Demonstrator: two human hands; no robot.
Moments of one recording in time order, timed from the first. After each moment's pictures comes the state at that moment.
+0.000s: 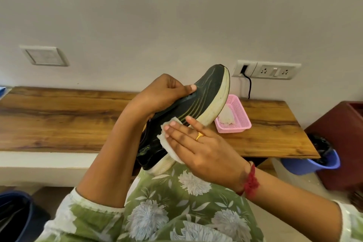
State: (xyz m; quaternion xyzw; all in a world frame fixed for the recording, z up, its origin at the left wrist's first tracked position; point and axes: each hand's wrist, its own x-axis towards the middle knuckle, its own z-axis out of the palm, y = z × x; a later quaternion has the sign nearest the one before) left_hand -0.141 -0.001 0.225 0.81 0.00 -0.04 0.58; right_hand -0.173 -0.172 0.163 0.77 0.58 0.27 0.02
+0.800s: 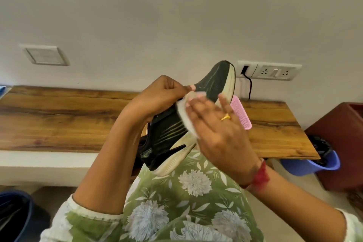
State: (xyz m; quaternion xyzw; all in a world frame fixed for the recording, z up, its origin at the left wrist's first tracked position) left_hand -0.150 0.002 0.225 0.79 -0.01 -0.05 0.61; right_hand -0.170 -0.176 0.186 0.84 0.44 0.31 -0.05
